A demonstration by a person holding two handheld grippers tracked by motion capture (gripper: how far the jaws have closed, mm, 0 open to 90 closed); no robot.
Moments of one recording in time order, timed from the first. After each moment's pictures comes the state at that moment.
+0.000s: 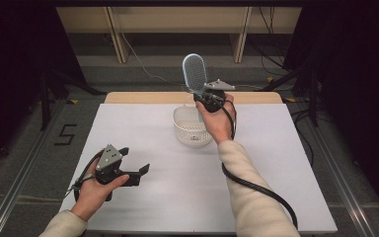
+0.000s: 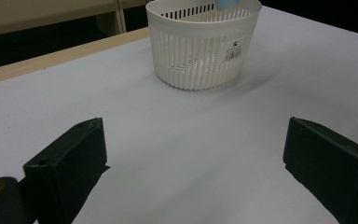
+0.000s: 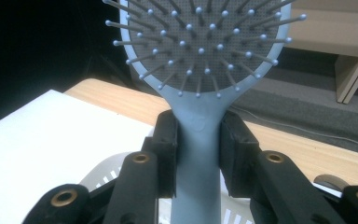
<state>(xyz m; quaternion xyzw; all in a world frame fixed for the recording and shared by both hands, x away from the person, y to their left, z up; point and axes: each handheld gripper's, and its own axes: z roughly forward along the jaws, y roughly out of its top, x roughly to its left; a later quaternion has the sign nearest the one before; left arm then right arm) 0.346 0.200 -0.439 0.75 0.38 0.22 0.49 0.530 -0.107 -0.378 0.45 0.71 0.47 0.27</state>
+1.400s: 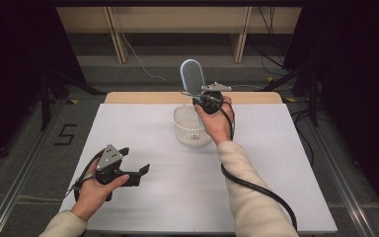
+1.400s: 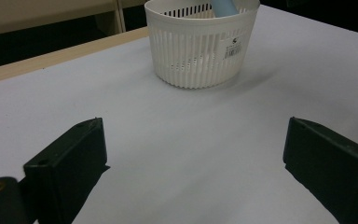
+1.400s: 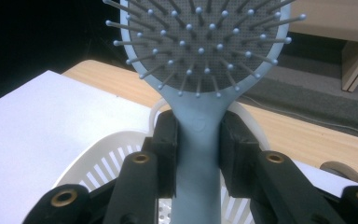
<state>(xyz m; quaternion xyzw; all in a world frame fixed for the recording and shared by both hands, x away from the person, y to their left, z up) 0.346 0.199 -0.439 0.75 0.38 0.22 0.49 0.534 -0.104 -0.389 0.45 0.73 0.45 0.25</state>
